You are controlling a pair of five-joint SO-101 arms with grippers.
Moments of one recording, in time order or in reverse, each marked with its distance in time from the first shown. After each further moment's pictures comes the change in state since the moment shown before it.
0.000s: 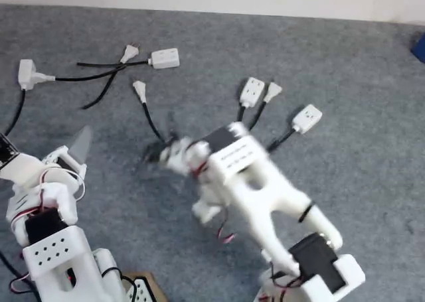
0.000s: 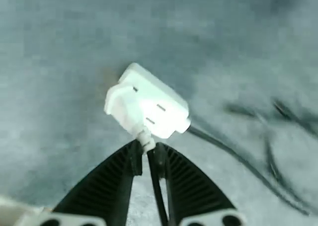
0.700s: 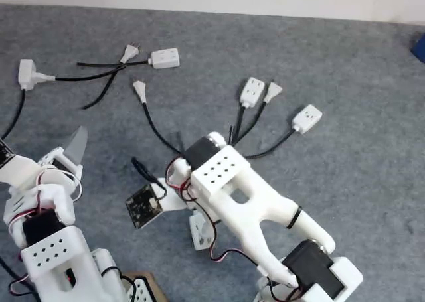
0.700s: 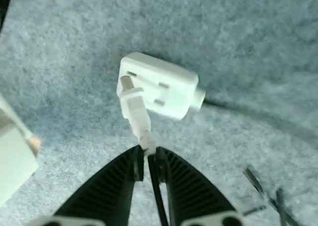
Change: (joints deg) left arm -2.0 0.0 0.0 0.0 0.0; right arm -15.2 -0.4 -0.3 9.2 30.2
